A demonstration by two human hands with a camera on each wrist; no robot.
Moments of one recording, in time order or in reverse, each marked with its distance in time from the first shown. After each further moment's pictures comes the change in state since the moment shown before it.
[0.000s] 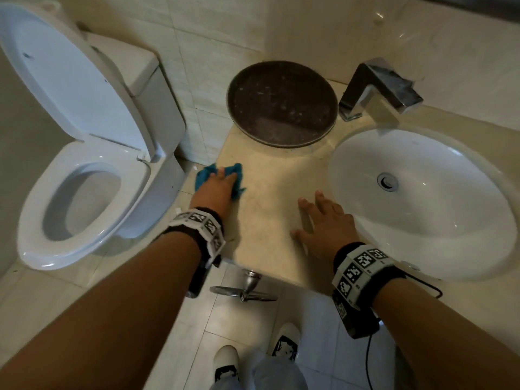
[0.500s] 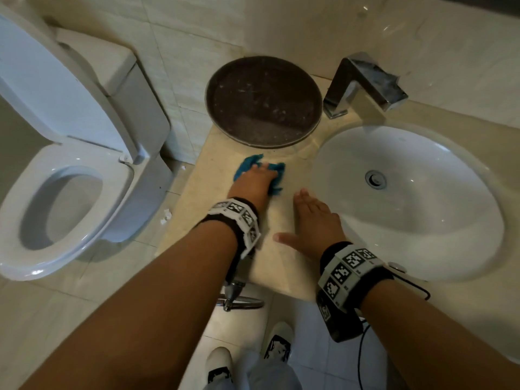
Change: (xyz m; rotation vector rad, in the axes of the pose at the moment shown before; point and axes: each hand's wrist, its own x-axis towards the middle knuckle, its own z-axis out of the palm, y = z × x) left_hand 0.056 0.084 0.023 -0.031 -0.041 0.292; right_hand 0.010 0.006 -0.007 0.024 -0.004 0.021
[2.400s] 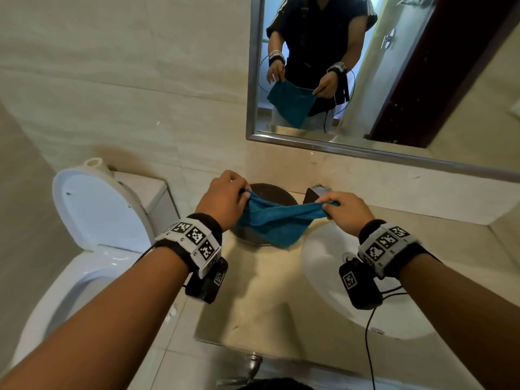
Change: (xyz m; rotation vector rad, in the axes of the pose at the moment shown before) left_hand -0.109 0.023 -0.250 -0.120 0.522 0.119; right_hand -0.068 -0.015 -0.232 0.538 0.517 -0.080
